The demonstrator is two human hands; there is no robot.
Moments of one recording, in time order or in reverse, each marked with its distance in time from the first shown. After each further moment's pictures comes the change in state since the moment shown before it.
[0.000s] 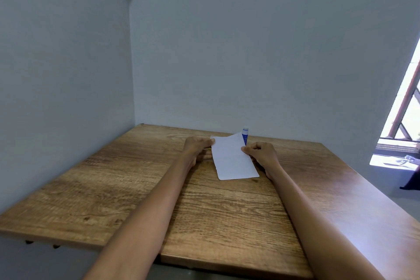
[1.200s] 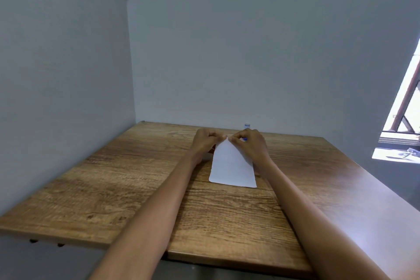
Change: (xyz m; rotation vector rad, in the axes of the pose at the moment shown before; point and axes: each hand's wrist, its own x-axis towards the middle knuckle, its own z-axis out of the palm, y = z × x) left_hand 0.002 -0.001 0.010 0.366 -0.093 0.304; right_hand -0.001 -0.021 0.029 -0.390 0.000 -0.404
